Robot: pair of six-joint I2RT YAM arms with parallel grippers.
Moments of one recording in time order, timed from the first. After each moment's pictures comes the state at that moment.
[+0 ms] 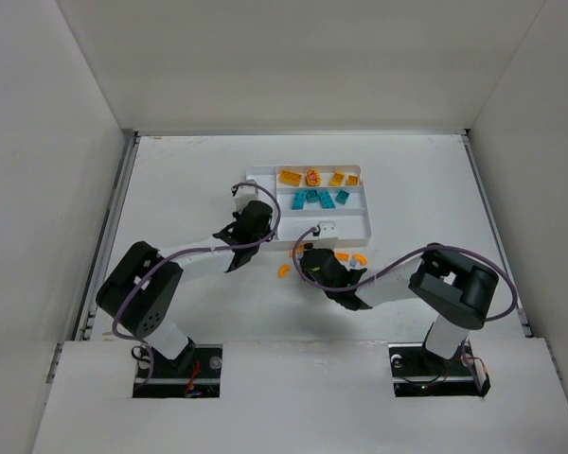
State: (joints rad) left arm -0.65 1.55 0.74 0.19 -0.46 -0.65; right arm 1.01 1.71 0.63 0.48 0.57 0.61
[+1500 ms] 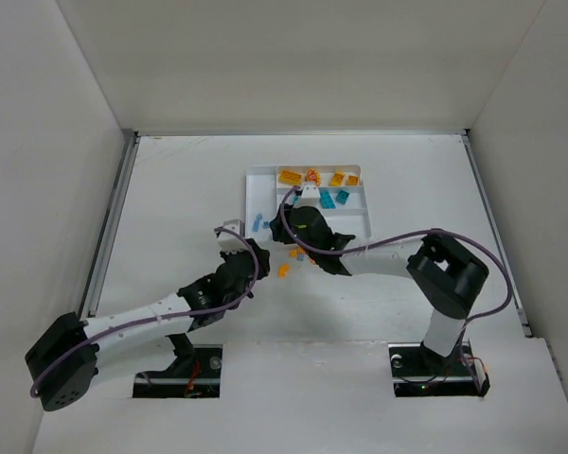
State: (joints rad) left arm -0.93 0.94 0.37 0.14 -0.62 -0.75; right arm 0.91 1.80 1.01 0.40 0.38 0.59
